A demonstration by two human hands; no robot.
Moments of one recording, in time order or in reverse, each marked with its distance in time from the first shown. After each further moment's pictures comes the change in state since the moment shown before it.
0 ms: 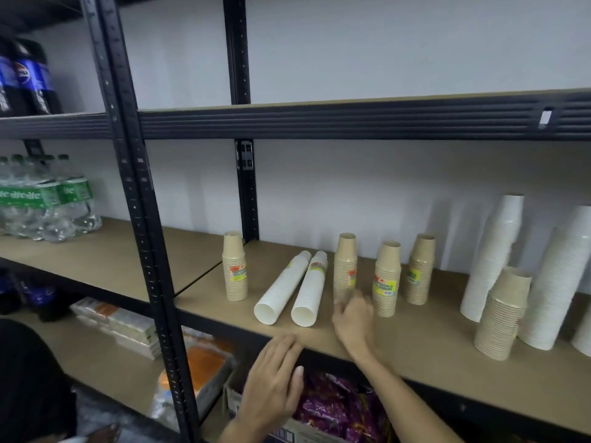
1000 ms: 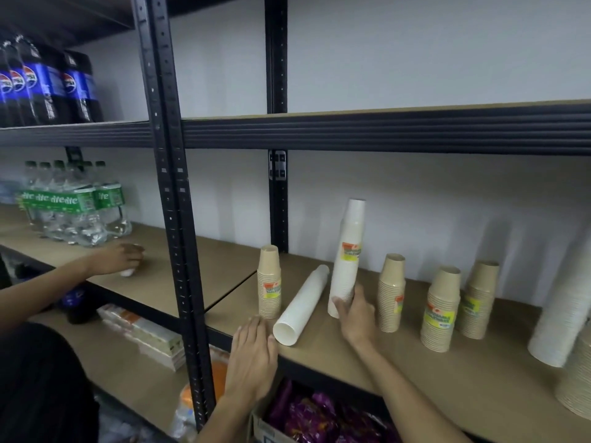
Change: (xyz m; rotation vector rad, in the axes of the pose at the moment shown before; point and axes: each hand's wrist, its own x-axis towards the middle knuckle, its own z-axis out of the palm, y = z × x) left_hand 0.034 -0.124 -0.015 0.236 -0.205 -0.542; right_hand 0.036 -0.048 0.072 0.156 -0.181 -0.060
